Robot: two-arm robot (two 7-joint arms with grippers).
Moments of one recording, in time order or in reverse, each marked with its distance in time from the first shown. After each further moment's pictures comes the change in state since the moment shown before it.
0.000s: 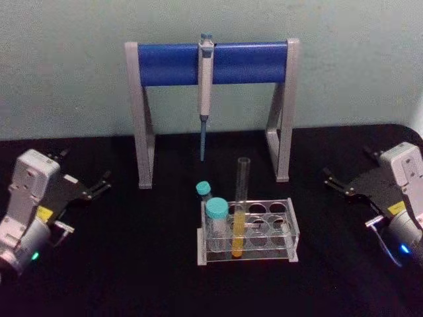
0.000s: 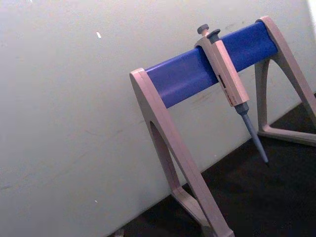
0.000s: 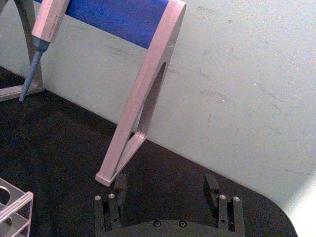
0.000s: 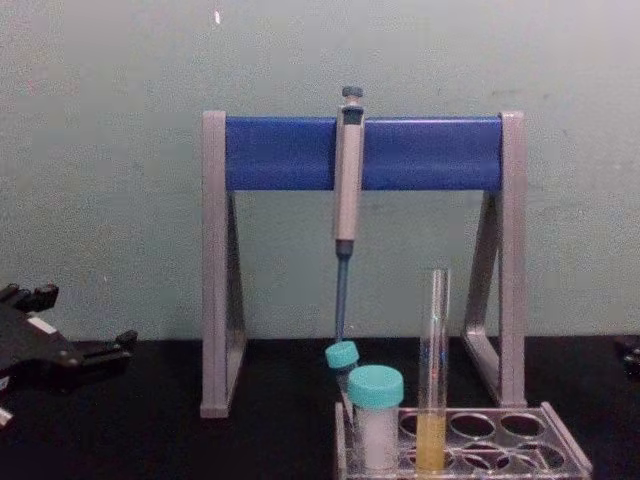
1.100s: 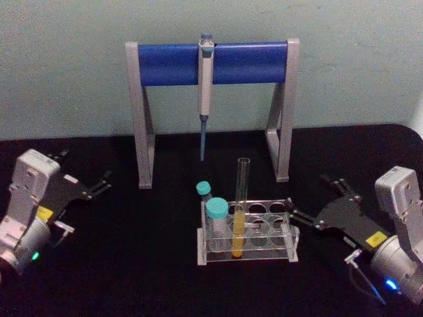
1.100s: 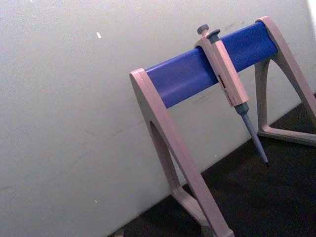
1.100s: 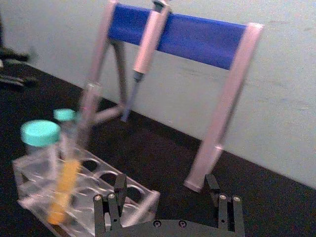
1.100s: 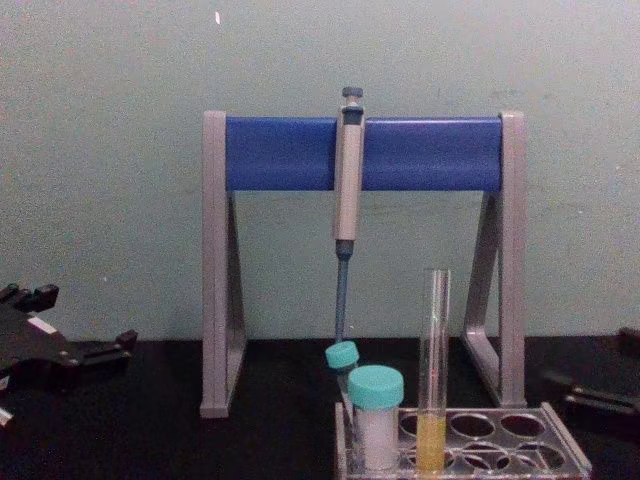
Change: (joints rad) left arm 0.000 0.000 0.000 0.000 0.000 0.000 0.000; right arm -0.163 0.000 0.047 -0.201 0.120 0.014 0.207
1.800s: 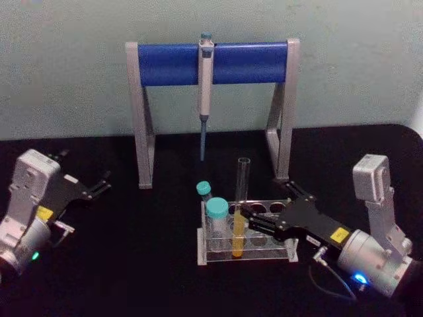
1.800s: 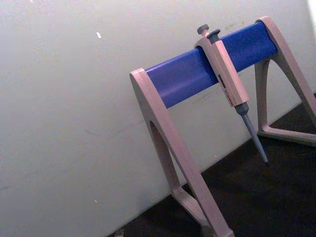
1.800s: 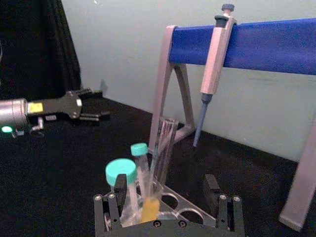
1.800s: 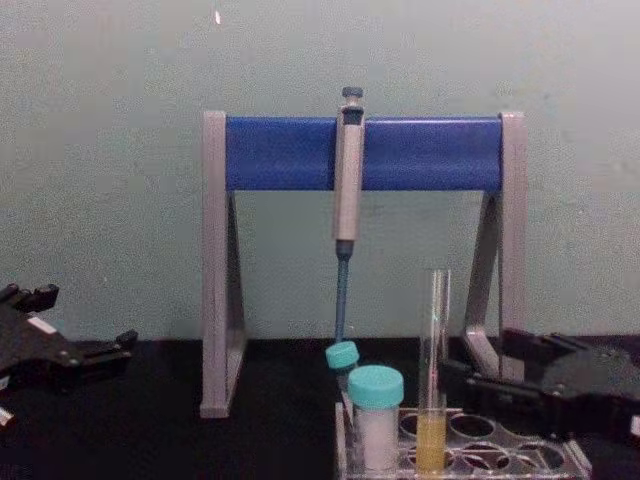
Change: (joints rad) left arm 0.000 0.000 0.000 0.000 0.000 0.000 0.000; right arm 0.072 -0.100 -0.018 0.052 0.135 0.056 0.254
